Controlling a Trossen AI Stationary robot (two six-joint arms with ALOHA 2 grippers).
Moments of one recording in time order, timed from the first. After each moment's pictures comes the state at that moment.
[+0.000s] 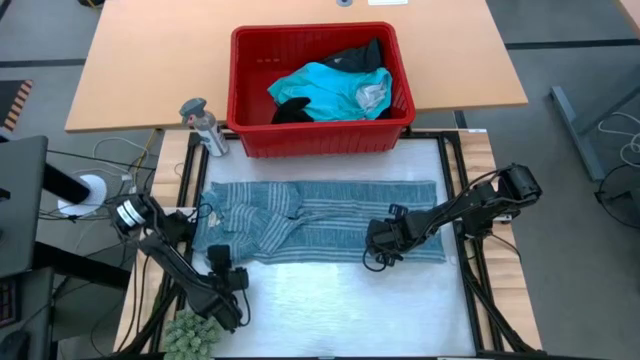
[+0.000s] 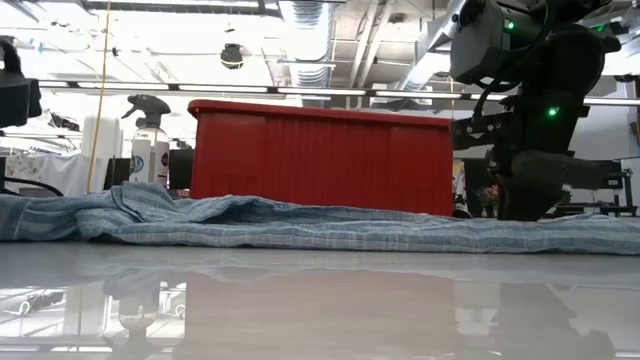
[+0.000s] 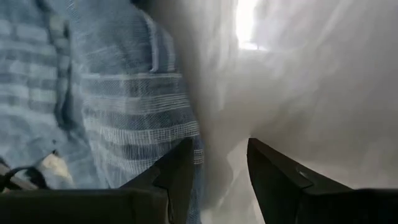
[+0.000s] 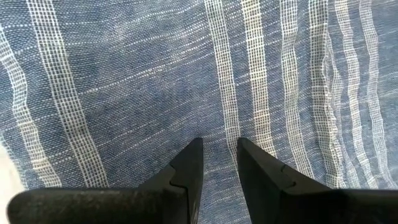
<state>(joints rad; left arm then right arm) -0.85 1.78 0.96 -1.15 -0.27 -0.99 0.25 1.59 0.81 -0.64 0.32 0.52</state>
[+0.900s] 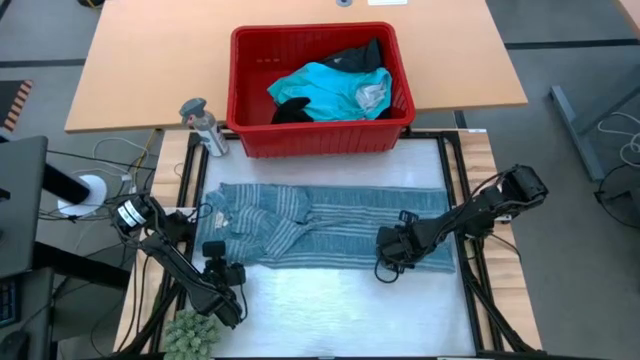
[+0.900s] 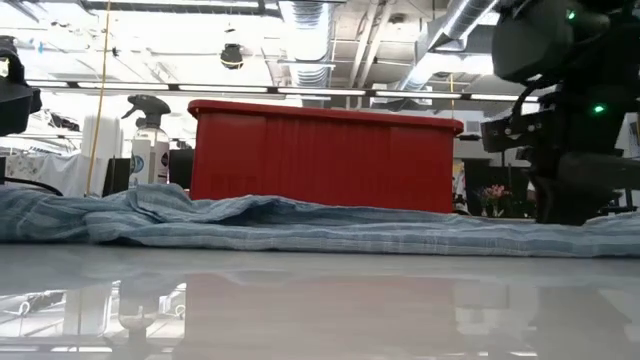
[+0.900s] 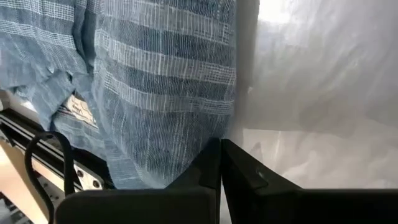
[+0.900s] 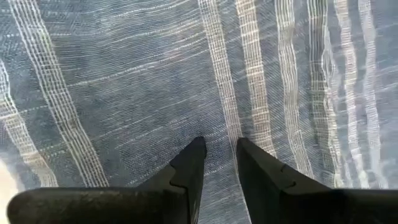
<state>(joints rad) -0.84 1.78 0.97 -1.25 -0.21 -0.98 0.34 1.57 0.75 -0.73 0.33 0.64</state>
